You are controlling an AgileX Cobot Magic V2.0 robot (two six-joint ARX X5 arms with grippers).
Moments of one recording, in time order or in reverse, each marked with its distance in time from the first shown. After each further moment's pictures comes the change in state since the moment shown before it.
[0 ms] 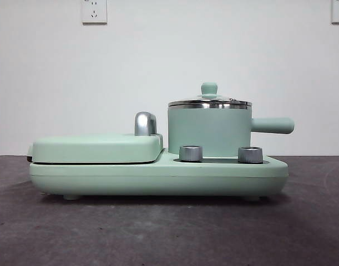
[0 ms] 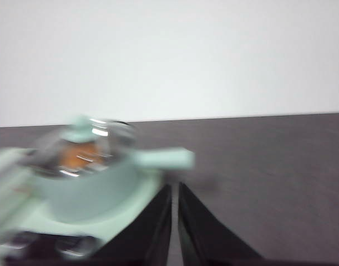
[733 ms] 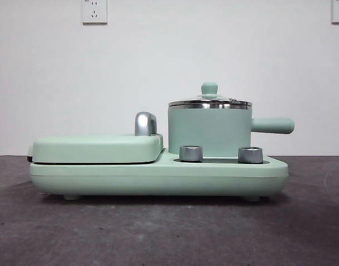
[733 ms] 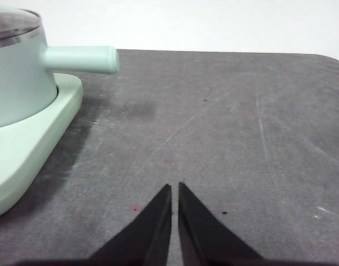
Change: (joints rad) left arm 0.000 0.000 0.000 0.000 0.000 0.000; right arm -0.064 -0.093 -0.296 0.053 0.114 -0.130
